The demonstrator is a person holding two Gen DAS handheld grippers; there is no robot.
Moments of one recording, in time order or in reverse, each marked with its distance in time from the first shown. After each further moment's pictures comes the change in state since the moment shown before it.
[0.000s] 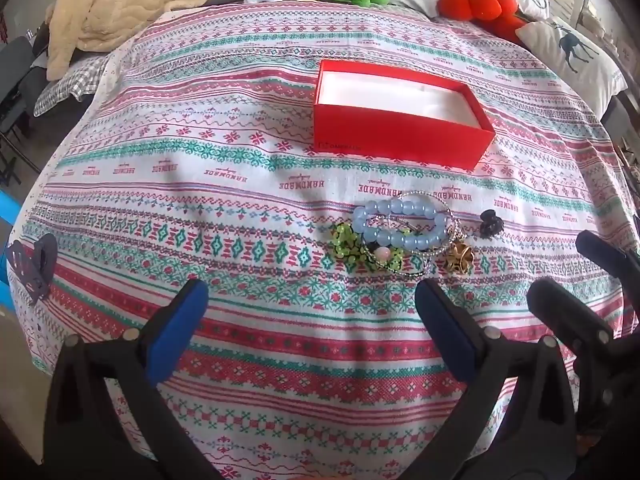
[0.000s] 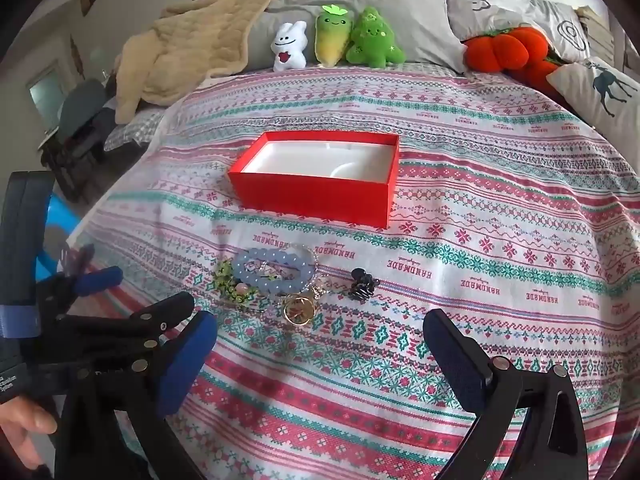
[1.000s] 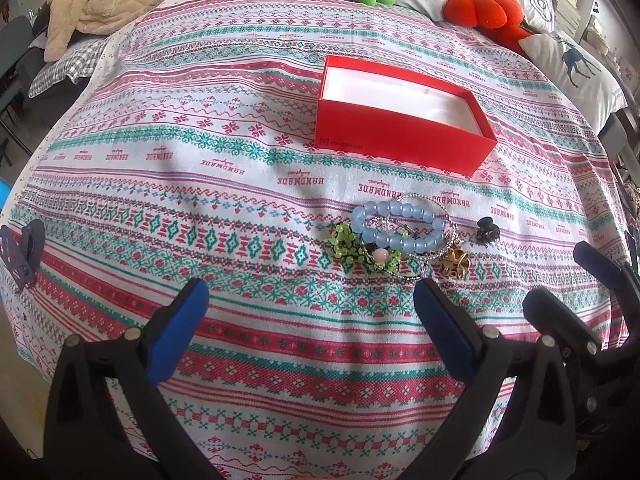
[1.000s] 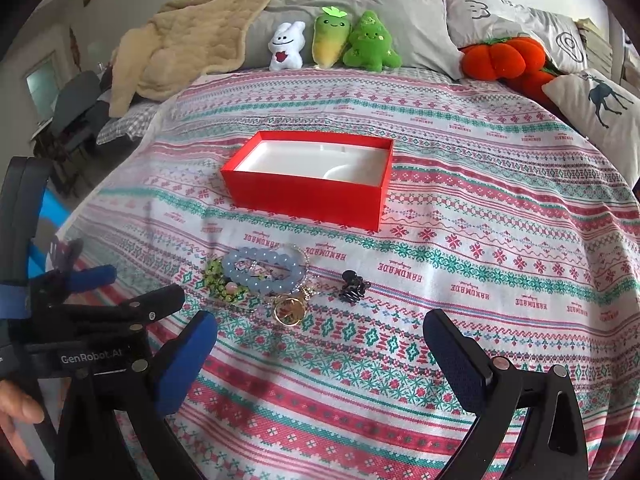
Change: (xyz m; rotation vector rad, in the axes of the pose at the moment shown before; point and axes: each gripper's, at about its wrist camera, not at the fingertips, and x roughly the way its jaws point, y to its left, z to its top) left arm 0.004 0.007 0.002 -0.049 0.022 -0.050; right arm 0.000 0.004 0.001 -0.015 0.016 -0.032
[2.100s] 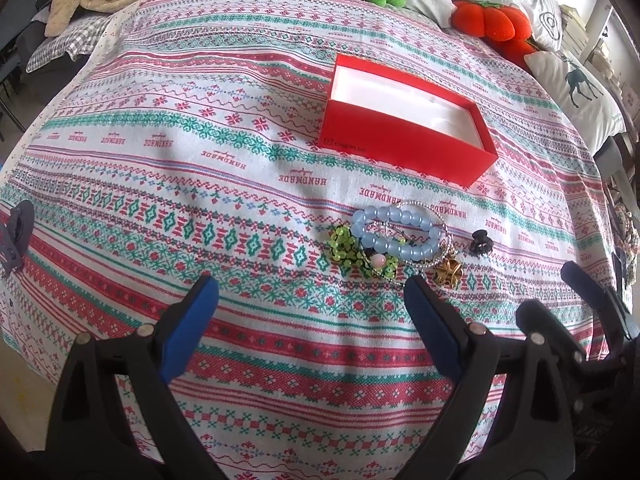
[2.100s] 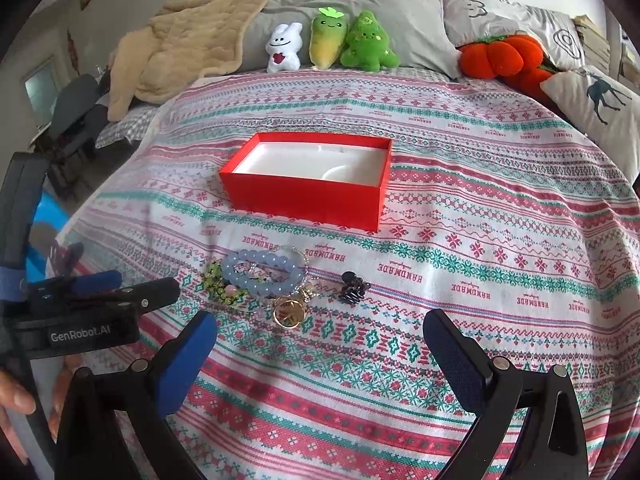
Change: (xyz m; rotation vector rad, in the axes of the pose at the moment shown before) left arm 0.001 0.014 0.007 -0.074 0.025 -0.056; right arm 0.001 -0.005 0.001 0.026 -0.028 0.000
